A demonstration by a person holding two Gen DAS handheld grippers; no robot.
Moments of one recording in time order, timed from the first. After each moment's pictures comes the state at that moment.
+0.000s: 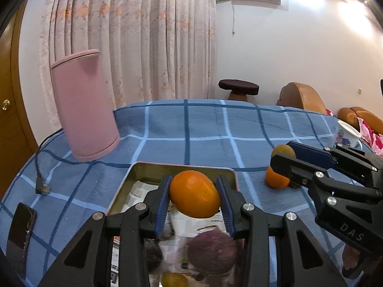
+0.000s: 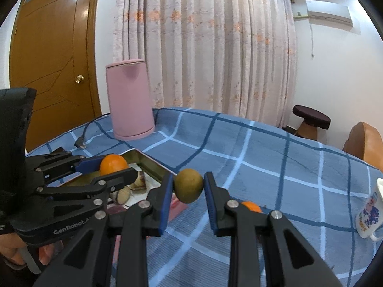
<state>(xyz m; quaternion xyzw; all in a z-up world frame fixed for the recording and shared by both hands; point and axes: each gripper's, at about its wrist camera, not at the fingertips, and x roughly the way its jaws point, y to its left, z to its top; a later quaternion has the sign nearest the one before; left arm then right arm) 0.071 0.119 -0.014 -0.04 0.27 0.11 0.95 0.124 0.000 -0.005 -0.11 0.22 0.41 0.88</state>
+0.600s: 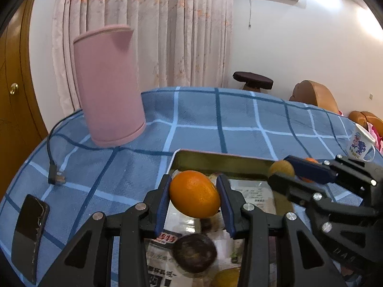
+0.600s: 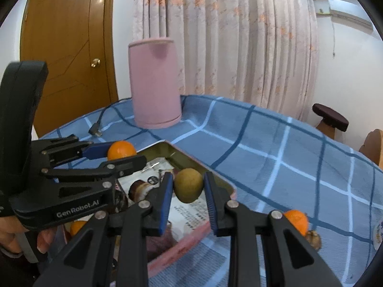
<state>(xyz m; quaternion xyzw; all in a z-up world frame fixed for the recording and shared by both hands) 0.066 0.174 -0.027 -0.07 0.31 0.14 0.94 0.116 0.061 -0.026 -0.14 0.25 0.46 0.84</state>
